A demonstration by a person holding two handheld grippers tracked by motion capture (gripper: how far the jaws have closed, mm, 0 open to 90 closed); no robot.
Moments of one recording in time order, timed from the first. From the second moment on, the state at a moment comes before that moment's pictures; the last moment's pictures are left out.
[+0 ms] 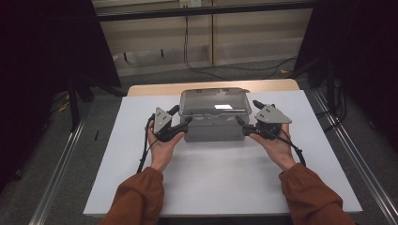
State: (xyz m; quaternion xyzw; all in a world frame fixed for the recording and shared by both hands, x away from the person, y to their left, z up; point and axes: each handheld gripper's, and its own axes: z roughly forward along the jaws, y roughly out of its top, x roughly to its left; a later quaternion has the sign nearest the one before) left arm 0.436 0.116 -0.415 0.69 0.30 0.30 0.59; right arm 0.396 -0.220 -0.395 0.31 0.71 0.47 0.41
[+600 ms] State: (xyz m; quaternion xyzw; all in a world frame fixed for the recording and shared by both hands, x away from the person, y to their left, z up) left arm 0.450 0.113 -0.406 0.68 0.30 0.29 0.60; right arm 0.403 -0.221 -0.387 0.31 0.71 0.49 0.40
